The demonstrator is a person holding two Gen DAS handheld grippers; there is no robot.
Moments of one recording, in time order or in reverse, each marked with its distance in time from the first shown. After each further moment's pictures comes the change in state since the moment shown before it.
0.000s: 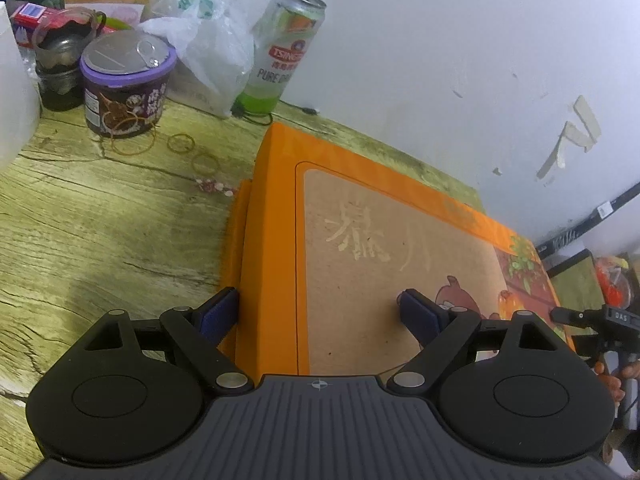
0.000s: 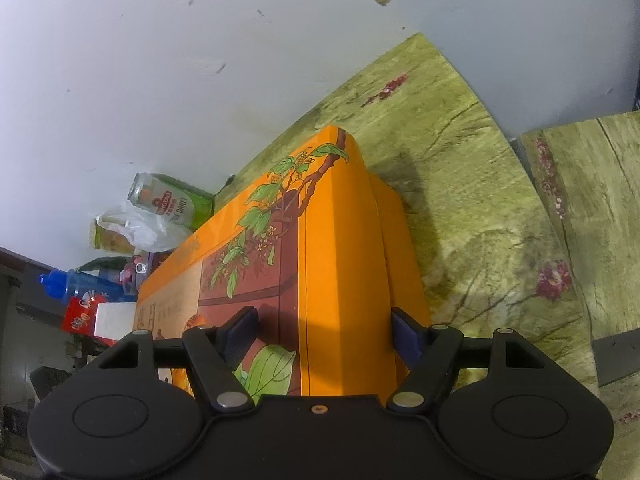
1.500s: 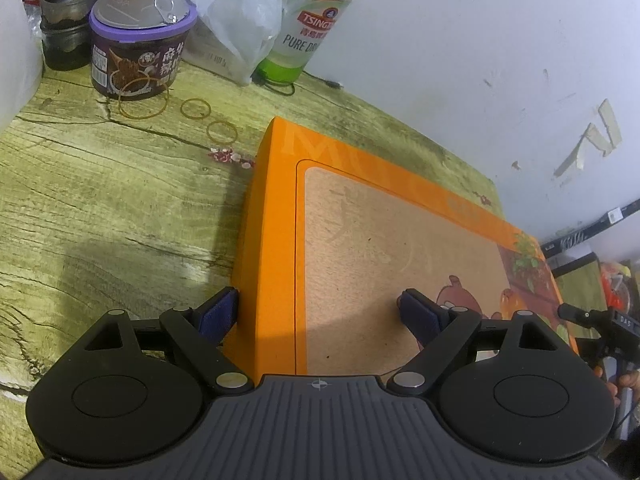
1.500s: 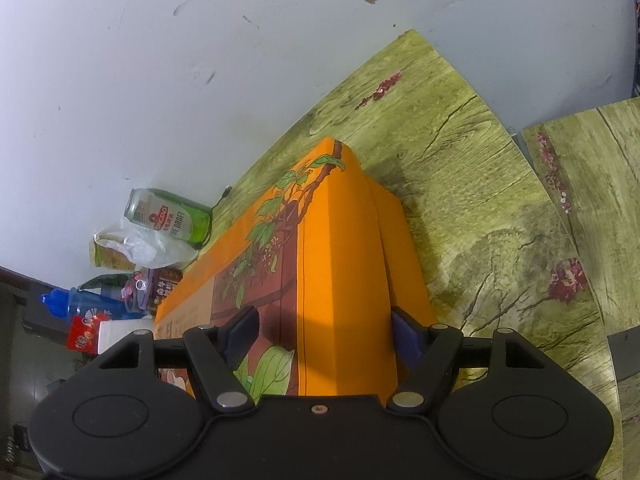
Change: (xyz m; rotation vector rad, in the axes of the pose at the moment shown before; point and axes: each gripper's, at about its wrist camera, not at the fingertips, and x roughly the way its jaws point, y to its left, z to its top) left arm 0.023 0.018 0.001 -0.063 0.080 0.001; right arm 0.010 -0.006 0.003 0.047 -0.024 0.017
